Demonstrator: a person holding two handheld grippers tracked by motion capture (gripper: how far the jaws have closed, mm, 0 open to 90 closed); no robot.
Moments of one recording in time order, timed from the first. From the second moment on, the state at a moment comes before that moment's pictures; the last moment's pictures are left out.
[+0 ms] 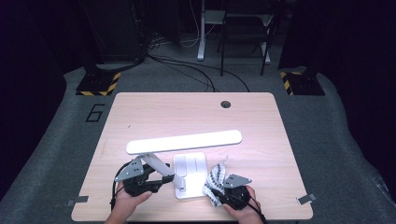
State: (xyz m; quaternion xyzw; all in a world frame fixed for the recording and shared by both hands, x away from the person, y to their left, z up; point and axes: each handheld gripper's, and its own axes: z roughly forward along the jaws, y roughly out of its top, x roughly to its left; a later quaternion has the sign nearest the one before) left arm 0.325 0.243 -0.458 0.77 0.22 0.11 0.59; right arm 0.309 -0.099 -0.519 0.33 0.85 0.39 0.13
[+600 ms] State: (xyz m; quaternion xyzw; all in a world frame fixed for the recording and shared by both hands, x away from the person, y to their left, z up) left arm 0.327 0.243 -0.459 0.76 0.22 0.11 0.60; right arm 0.288 -0.066 -0.517 0.20 0.88 0.41 0.10
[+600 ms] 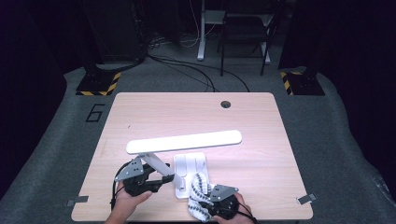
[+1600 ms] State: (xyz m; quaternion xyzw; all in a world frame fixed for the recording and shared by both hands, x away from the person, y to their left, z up) left arm 0.327 0.244 -0.459 0.76 0.22 0.10 0.60; right arm 0.298 -0.057 -0.517 0.20 0.89 0.40 0.08
